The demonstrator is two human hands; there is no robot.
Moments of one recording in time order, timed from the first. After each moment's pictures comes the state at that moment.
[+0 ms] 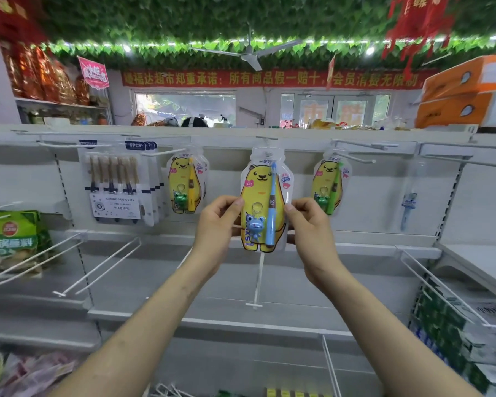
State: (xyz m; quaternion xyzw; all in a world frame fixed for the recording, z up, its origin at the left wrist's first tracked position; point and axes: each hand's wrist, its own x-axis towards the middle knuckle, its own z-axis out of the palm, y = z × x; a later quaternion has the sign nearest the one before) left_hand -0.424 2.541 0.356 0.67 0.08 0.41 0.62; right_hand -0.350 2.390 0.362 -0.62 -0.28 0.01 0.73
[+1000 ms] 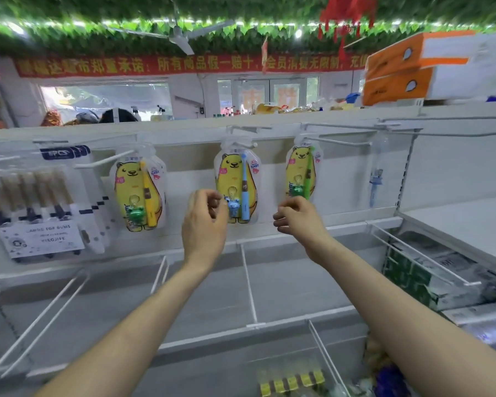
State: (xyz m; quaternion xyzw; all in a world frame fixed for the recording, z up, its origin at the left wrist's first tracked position) left_hand -0.341 2.602 0.334 0.80 0.08 0.48 0.36; right_hand -0.253 2.421 0.339 -0.74 -0.15 0.00 0.65
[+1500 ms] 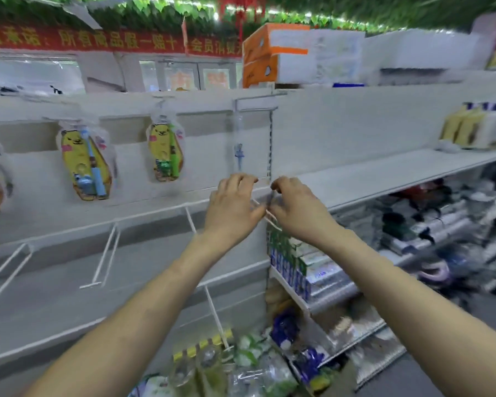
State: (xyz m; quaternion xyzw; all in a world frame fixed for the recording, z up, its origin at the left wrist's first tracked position) left_hand -0.314 2.282 0.320 0.93 -0.11 0.32 0.15; right_hand -0.306 2.109 0.328 -0.92 -0.21 -0.21 0.25
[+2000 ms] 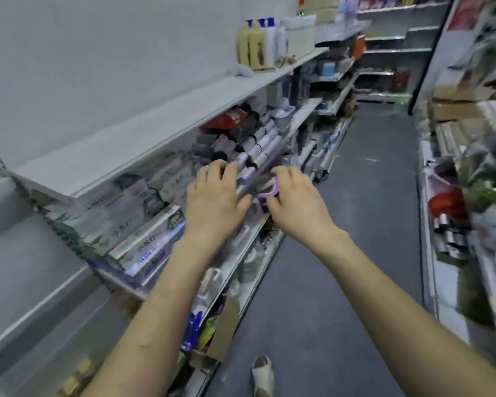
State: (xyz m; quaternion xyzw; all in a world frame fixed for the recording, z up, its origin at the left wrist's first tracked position) left_hand -0.271 1.877 0.215 0.89 -0.34 0.23 0.18; right_hand -0.359 1.722 0.205 -0.94 0.14 -0.24 0.18
